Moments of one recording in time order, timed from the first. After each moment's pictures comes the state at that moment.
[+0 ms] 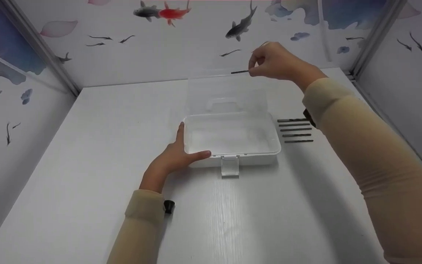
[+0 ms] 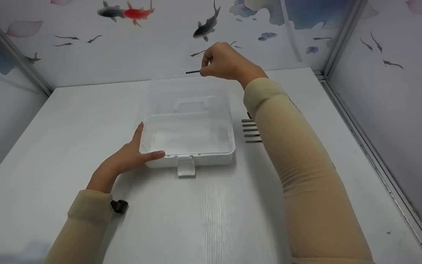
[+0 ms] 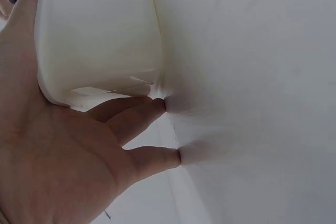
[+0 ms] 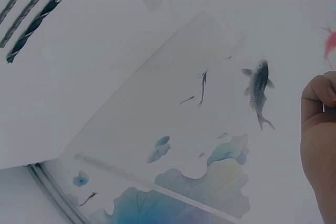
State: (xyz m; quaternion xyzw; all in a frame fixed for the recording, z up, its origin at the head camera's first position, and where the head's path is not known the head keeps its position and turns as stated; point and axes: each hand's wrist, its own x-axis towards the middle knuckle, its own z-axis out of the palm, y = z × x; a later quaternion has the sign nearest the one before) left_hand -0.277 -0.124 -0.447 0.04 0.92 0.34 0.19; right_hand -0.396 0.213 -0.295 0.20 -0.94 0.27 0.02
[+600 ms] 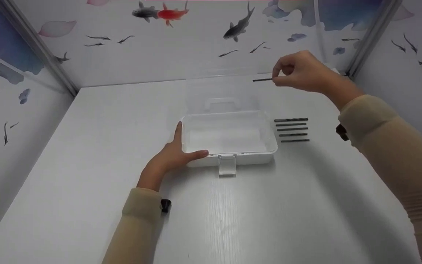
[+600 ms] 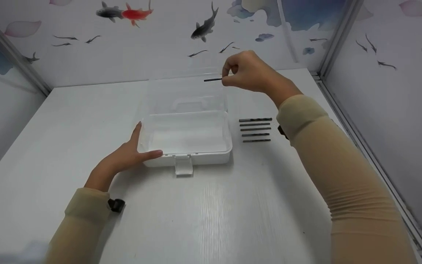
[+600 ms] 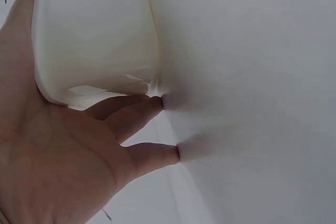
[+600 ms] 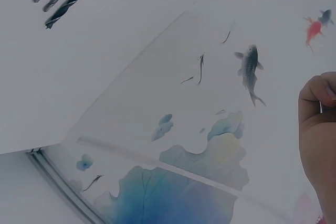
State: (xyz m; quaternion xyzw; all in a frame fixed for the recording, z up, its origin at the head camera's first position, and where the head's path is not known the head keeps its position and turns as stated) left_hand -0.279 -0.127 -0.447 0.05 0.92 0.34 0.18; right_hand -0.343 0.269 -0.297 0.22 -0.93 0.28 0.06
